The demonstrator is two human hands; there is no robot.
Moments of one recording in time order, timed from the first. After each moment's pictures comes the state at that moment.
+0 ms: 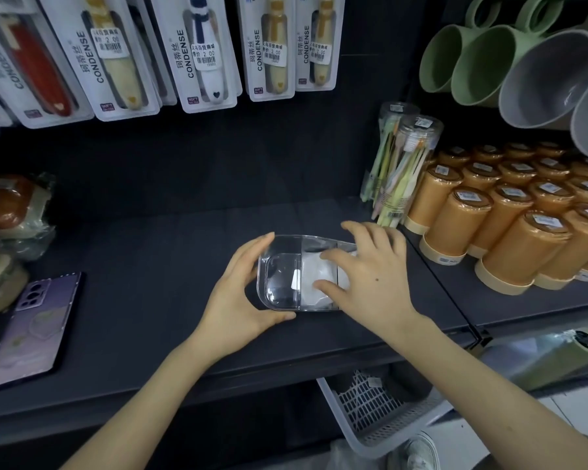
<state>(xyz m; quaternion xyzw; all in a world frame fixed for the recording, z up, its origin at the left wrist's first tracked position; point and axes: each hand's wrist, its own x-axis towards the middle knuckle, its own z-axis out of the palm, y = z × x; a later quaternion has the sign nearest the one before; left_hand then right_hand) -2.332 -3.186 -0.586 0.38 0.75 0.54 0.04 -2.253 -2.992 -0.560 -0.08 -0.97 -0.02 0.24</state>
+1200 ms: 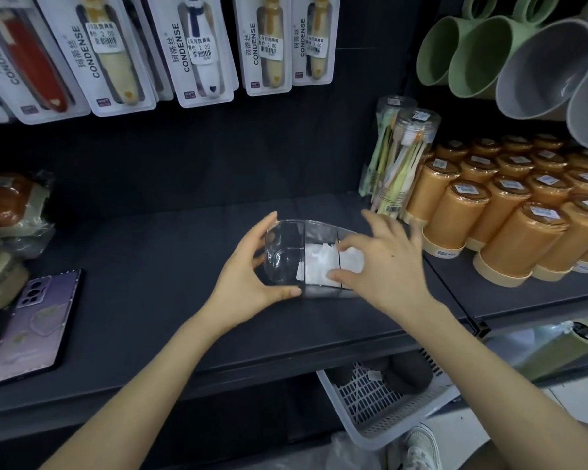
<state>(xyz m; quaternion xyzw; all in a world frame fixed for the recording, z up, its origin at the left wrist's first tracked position) -2.349 -3.168 -0.581 0.34 0.75 0.56 0.10 -2.247 -2.982 -0.546 -0.16 -0.97 0.02 0.16</state>
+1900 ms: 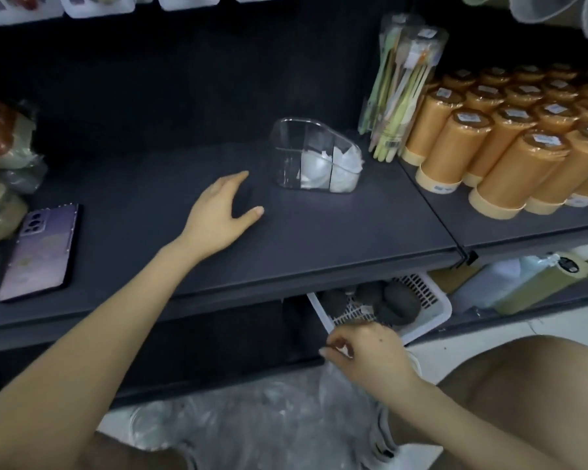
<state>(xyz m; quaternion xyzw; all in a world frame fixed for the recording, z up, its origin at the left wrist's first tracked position) -2.366 -3.197 -0.597 0.32 0.90 0.29 0.04 -2.117 -3.050 -0.667 -0.08 -0.98 0.19 0.05</state>
